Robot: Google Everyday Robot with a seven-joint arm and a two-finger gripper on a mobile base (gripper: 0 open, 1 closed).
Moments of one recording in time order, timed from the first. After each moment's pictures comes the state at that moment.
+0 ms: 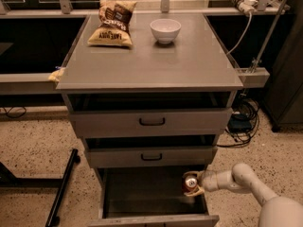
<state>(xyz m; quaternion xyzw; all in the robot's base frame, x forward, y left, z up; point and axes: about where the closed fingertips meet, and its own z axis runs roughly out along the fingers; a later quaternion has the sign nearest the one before) 0.578 -0.194 0.285 -0.64 0.55 0.26 0.46</state>
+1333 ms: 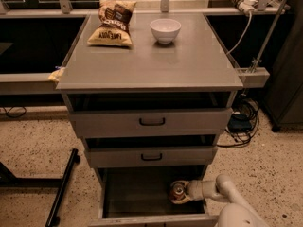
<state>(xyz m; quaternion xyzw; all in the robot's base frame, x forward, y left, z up) 0.585 -0.144 0.169 -0.59 0.58 0.33 0.46</state>
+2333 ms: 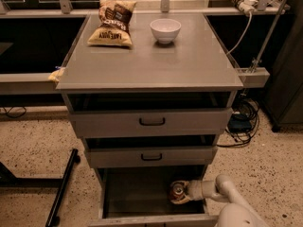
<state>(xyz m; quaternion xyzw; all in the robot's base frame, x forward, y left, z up) 0.585 -0.144 0.169 -0.59 0.58 0.33 0.46</state>
